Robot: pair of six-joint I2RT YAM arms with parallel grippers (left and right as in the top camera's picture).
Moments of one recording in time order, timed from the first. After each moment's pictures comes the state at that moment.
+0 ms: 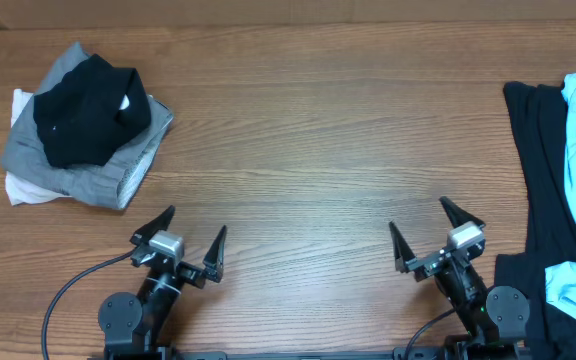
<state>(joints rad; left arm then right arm) 0.06 0.02 0.01 -0.04 0.47 -0.08 0.04 0.01 0.02 0.00 -0.42 -0.03</state>
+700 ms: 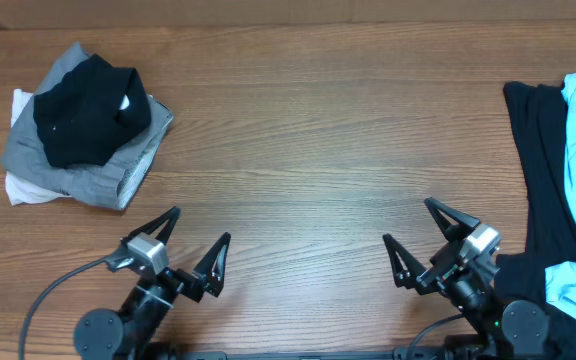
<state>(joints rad) 0.06 0.05 0.29 -0.22 0.57 -0.31 0.04 0.04 0.14 0.06 -0.60 0.30</state>
